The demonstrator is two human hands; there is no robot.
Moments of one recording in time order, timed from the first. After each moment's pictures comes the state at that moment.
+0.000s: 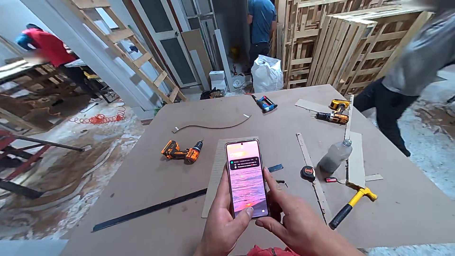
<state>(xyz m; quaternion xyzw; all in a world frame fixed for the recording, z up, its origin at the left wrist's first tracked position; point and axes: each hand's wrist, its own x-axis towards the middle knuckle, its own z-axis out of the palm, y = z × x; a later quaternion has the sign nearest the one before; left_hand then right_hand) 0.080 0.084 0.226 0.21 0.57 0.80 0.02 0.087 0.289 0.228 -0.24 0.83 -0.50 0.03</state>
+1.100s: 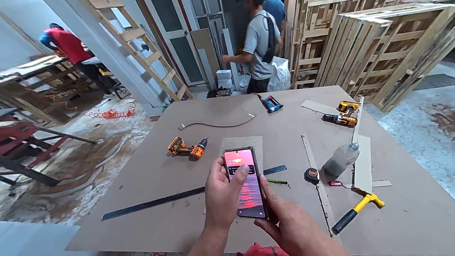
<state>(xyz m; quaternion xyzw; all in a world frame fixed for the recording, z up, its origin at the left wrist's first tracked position) 0.053 0.105 0.251 0.00 0.65 0.75 -0.14 0.090 0.282 0.207 -0.29 0.86 -0.42 -0.07</state>
